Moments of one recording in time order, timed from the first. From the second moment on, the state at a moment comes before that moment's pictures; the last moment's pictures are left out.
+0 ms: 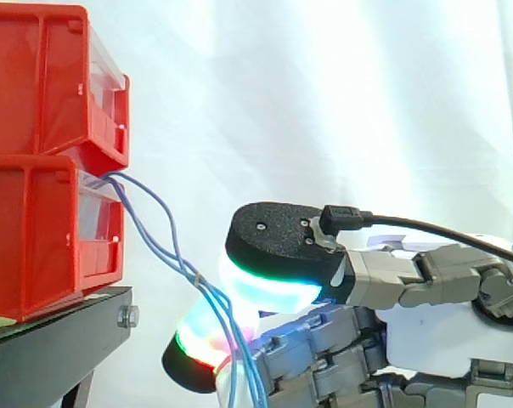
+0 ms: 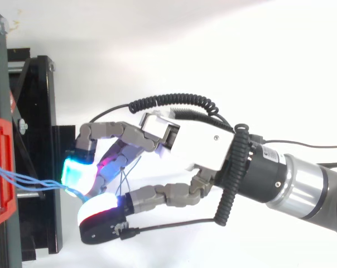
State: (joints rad) arm 0.30 -2.39 -1.22 -2.56 -0.94 -0.24
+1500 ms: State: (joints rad) arm 0.26 -2.45 -1.11 -2.61 -1.00 -0.09
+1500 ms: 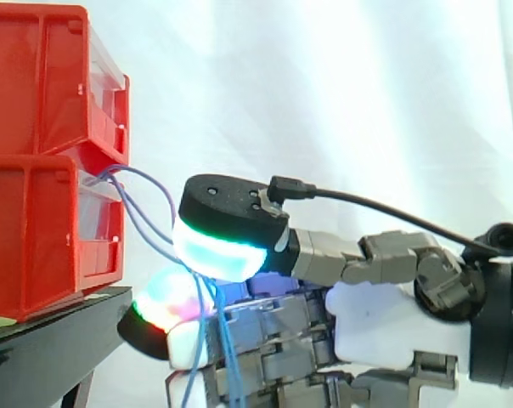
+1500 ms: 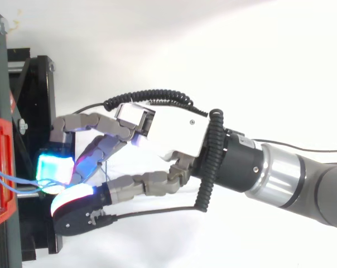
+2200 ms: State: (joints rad) arm 0.25 -2.38 -1.11 -2.78 -1.06 -0.09
